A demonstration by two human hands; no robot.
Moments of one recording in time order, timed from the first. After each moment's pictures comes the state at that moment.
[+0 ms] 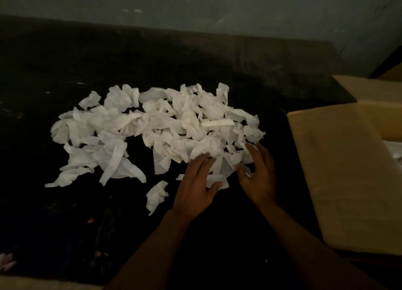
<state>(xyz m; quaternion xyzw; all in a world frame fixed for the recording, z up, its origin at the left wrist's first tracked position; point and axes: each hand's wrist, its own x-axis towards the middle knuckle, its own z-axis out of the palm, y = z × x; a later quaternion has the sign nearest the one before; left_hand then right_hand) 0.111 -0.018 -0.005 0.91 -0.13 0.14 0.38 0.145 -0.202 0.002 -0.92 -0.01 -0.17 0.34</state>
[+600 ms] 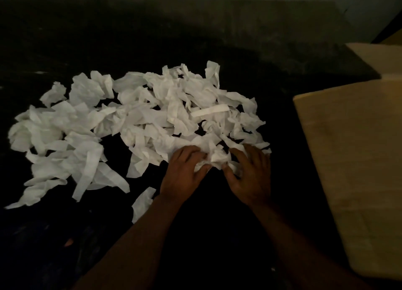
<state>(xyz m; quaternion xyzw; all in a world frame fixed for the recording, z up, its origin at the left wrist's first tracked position) 0.175 0.001 -0.051 0.93 -0.16 0.14 0.31 0.159 -0.193 -0.038 -0.96 -0.02 -0.18 0.21</state>
